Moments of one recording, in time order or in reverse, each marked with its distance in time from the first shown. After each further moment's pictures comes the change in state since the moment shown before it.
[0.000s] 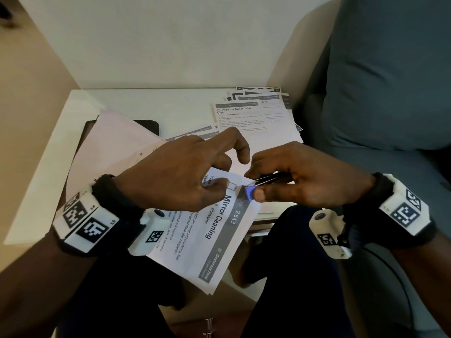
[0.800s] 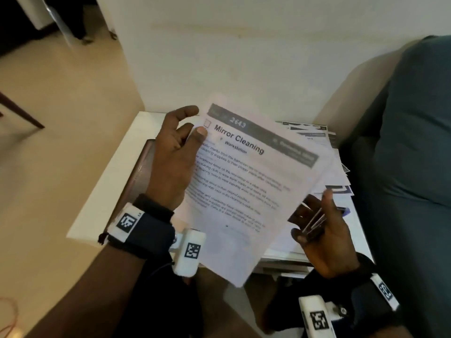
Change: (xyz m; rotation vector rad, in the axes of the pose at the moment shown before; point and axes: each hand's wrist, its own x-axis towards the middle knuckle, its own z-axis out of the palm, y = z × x) left_hand -0.037 -0.068 -0.024 -0.781 1.031 -0.367; right_hand 0.036 0.031 0.104 1.367 0.686 0.236
